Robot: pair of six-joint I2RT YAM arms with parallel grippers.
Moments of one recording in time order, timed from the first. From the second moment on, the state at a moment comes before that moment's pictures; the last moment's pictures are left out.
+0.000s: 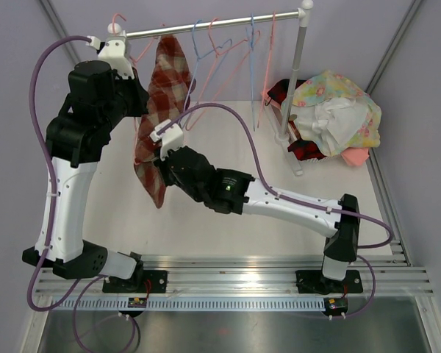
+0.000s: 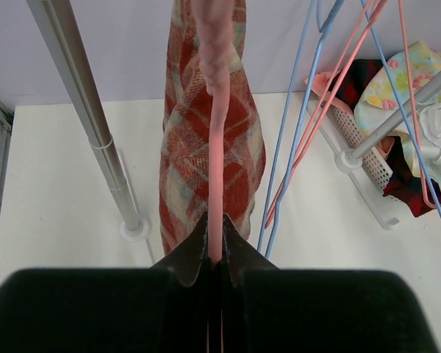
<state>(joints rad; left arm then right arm) -0.33 1.41 2.12 -0.99 -0.11 -0.19 1.26 1.83 1.86 -0.24 0.47 0.20</state>
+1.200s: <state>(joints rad) -0.31 1.44 2.07 -0.96 -0.26 -0.13 1.19 0.88 1.27 -0.25 1.19 -0.24</state>
